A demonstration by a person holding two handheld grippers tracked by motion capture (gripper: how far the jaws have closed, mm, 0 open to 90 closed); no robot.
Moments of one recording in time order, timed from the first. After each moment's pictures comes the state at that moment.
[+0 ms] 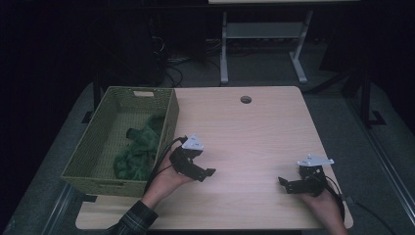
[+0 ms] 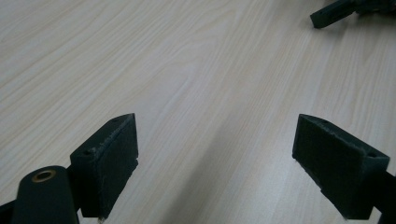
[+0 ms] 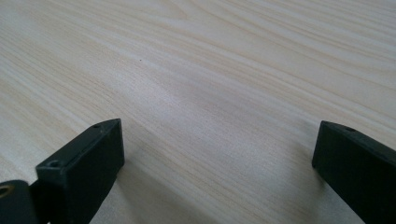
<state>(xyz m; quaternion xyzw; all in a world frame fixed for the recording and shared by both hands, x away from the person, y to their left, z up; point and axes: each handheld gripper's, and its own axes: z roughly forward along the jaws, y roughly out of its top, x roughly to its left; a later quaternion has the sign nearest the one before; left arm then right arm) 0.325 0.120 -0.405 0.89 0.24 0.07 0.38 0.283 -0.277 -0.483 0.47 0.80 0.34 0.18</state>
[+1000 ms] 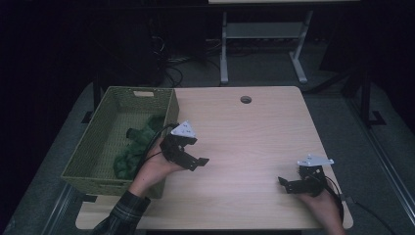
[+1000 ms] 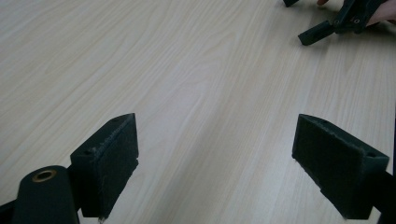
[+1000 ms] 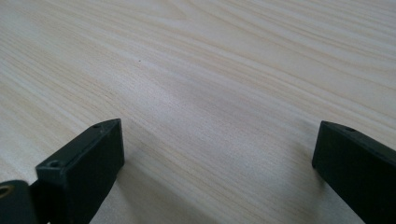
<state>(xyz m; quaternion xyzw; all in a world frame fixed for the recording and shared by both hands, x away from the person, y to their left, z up) 0.338 0.140 -0.362 0.89 0.22 0.07 0.39 0.283 -0.277 -0.483 0.47 0.80 0.34 0.18</state>
